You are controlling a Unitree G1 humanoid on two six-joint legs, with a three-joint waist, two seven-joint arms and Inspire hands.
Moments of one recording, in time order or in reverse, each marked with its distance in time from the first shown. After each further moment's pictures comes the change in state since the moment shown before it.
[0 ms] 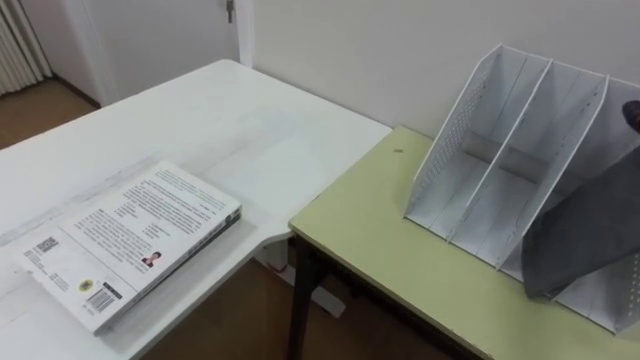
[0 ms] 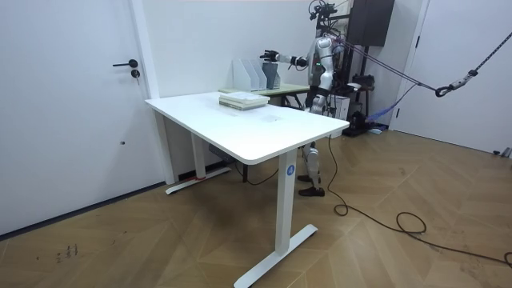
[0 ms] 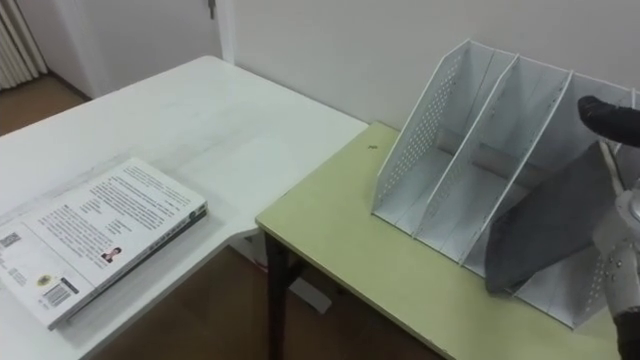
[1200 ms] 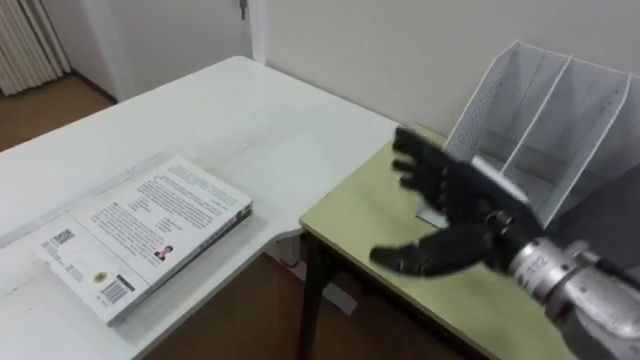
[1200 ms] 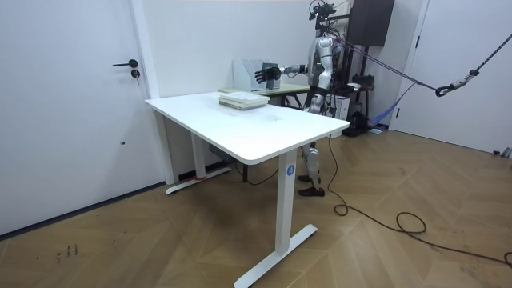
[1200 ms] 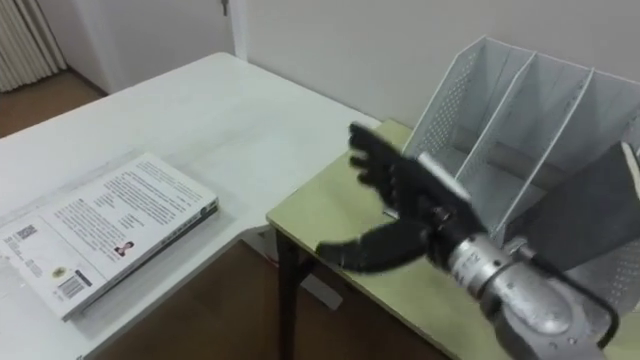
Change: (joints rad) left arm -0.101 0.009 -0.118 0.039 -0.013 -0.005 -0.046; right arm 0.490 0.056 0.477 -0.535 -0.054 0.050 1.025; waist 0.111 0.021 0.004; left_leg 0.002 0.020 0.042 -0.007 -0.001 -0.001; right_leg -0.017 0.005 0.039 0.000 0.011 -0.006
